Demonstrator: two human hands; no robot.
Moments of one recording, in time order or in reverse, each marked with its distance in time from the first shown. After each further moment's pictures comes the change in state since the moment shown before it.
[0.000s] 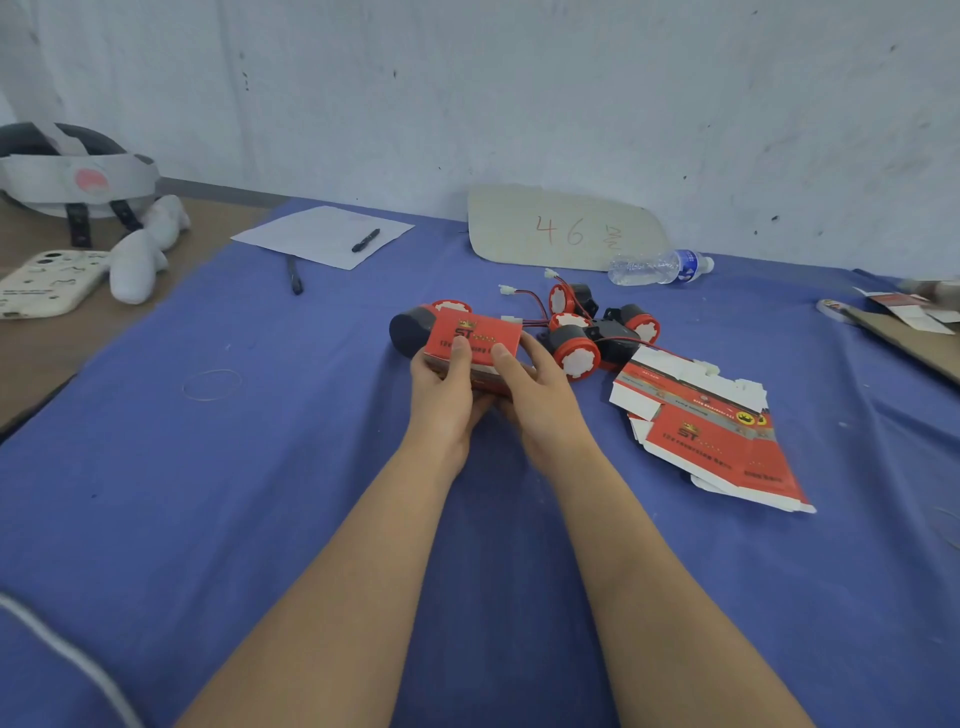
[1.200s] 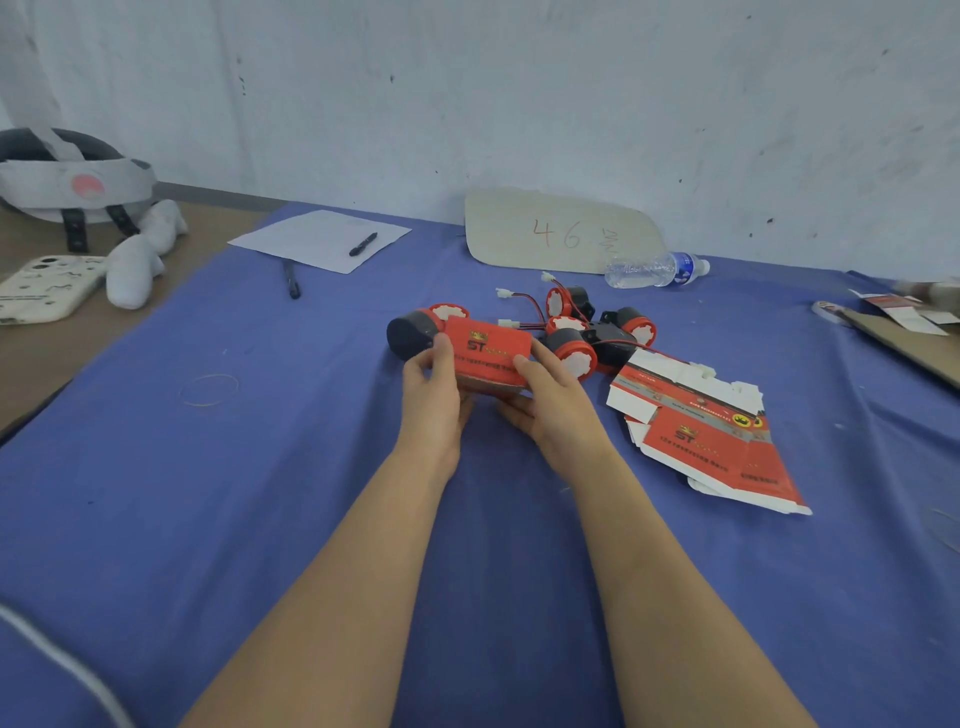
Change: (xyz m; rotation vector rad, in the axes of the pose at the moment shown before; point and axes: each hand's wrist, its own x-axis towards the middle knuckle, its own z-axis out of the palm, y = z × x) left_hand 0.002 0.001 -0.003 0.040 0.024 0.018; right_hand 0.005 0.000 -0.020 0.084 -0.030 0.048
